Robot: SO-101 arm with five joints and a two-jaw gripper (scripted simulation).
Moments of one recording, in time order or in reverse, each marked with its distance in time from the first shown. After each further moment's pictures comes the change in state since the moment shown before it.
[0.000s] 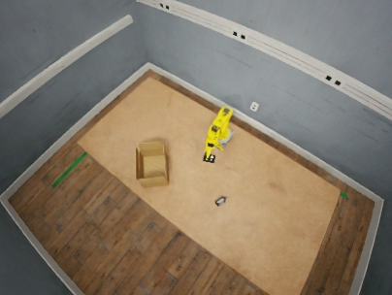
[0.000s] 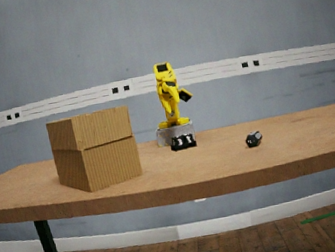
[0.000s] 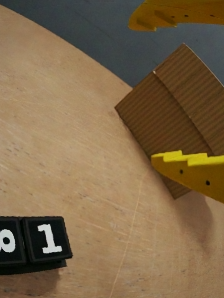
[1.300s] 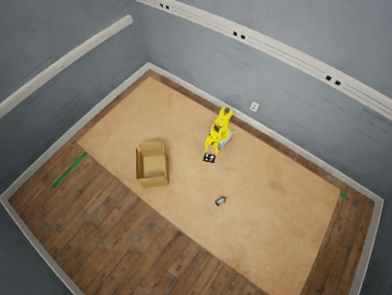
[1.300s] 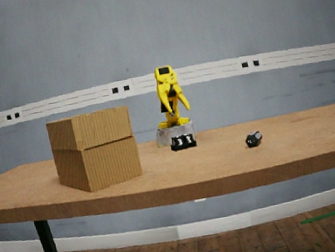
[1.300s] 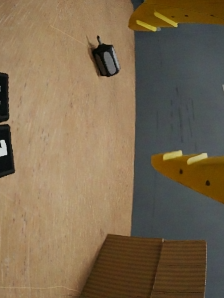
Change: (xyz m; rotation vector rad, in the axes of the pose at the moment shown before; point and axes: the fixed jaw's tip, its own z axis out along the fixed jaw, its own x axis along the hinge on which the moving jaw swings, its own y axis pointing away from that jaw) arm -0.005 0.000 -0.001 0.054 0.061 -1.292
